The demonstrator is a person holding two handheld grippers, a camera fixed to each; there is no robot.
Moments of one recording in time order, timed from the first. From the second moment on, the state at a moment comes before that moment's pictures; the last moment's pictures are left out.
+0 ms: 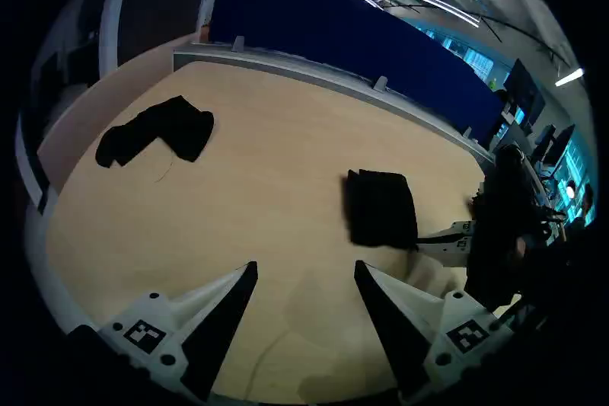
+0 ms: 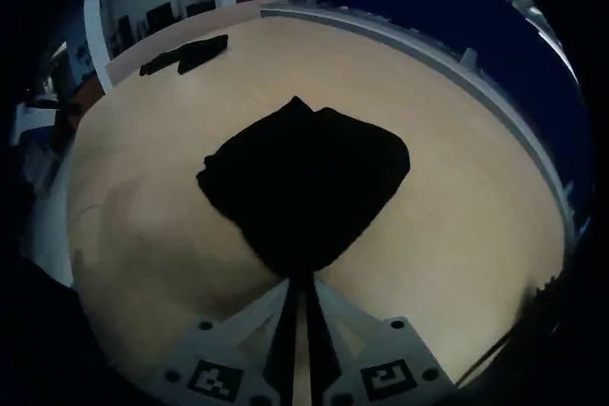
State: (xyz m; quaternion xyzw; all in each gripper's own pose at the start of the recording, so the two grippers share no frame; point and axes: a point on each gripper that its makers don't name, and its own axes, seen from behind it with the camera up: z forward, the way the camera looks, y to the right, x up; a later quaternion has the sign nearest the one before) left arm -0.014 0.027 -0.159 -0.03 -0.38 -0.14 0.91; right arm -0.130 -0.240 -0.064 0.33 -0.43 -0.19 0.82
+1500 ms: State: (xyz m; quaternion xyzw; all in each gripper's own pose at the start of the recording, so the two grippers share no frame) left arm 0.030 0.082 -0.115 -0.08 -0.34 -0.13 0.93; right arm 0.113 -0.132 0.038 0.25 -0.26 -0.12 0.92
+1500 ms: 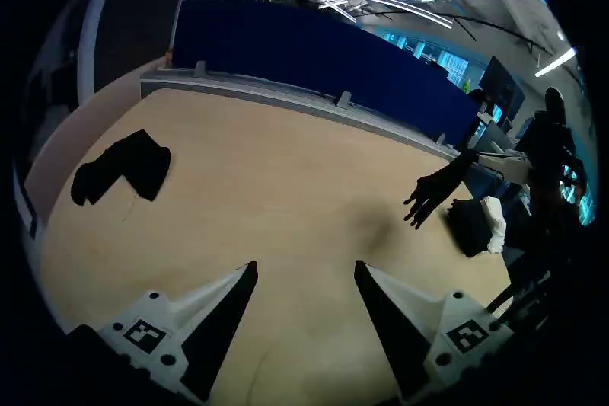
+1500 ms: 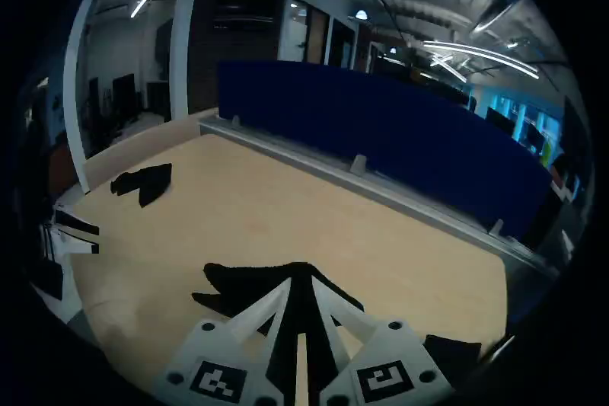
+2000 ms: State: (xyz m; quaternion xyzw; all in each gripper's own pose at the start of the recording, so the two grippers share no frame) left arm 0.031 0.101 -0.107 -0.08 -0.35 -0.12 0.93; right arm 0.134 0.003 0.081 0.20 -0.28 -0.14 0.93
